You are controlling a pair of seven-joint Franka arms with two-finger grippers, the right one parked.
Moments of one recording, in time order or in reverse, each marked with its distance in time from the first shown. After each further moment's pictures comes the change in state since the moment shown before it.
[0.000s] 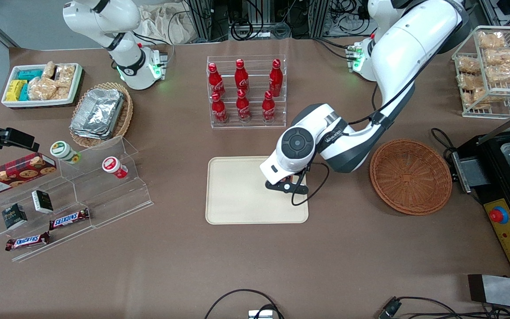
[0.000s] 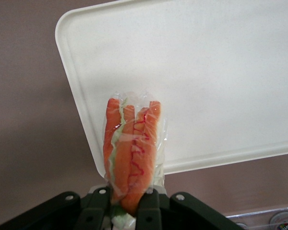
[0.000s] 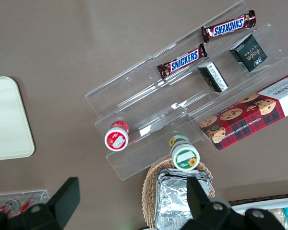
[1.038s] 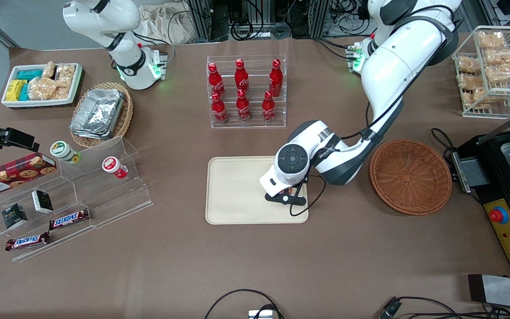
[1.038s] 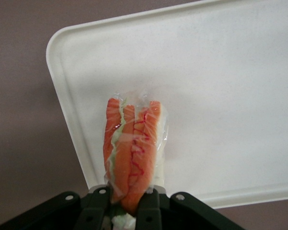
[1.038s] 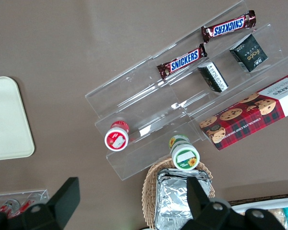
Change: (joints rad) arm -0.077 0.098 0.092 0.065 0.044 0.063 -0.002
